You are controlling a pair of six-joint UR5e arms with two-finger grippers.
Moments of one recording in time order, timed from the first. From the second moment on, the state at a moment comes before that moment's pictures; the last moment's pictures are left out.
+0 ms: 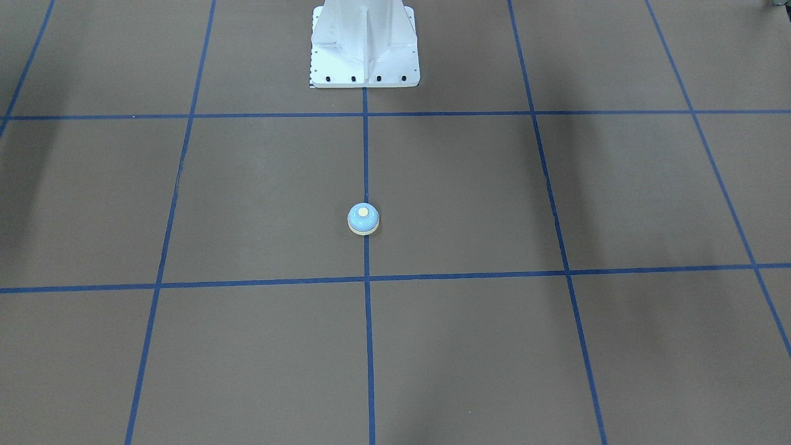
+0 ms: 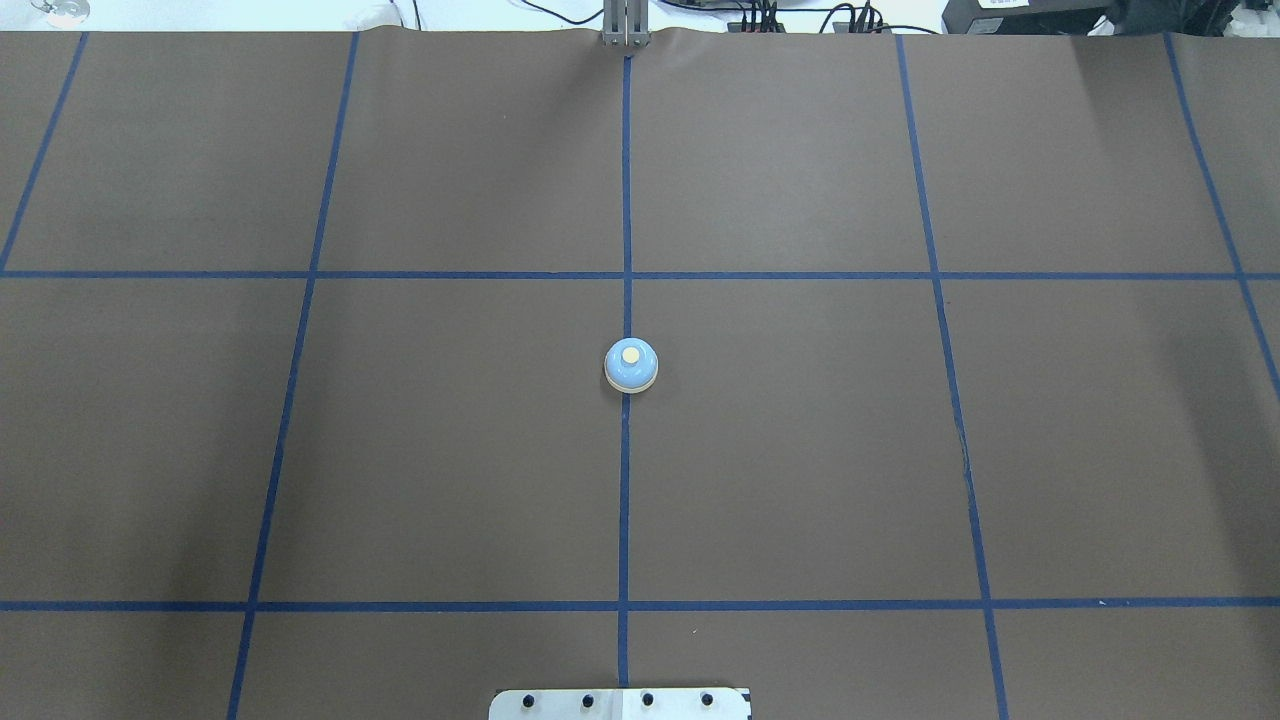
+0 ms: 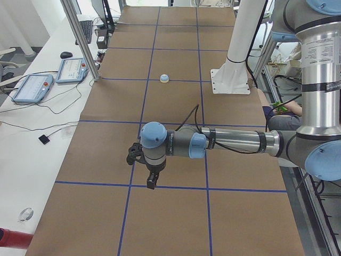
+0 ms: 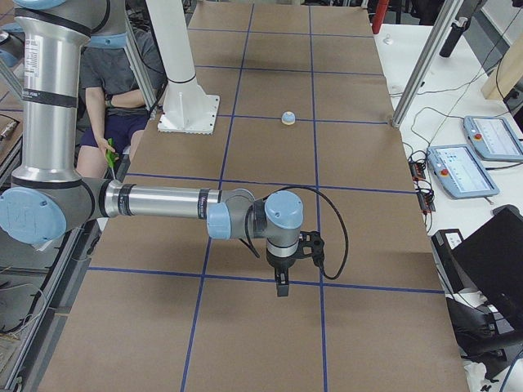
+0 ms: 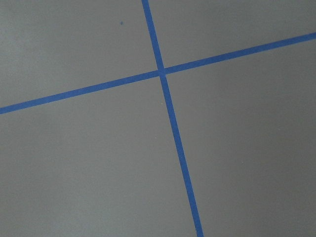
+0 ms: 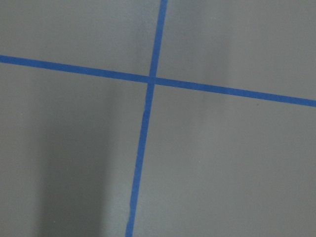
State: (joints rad) left arm -1.56 -1.45 -1.74 -1.60 -2.34 0.17; right arm 1.54 -1.70 1.68 -1.49 2.21 -0.03
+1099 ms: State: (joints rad) left arm -1.56 -1.45 -1.75 -1.60 -2.34 0.17; right arm 1.54 -1.71 1.66 -1.49 2.20 -0.02
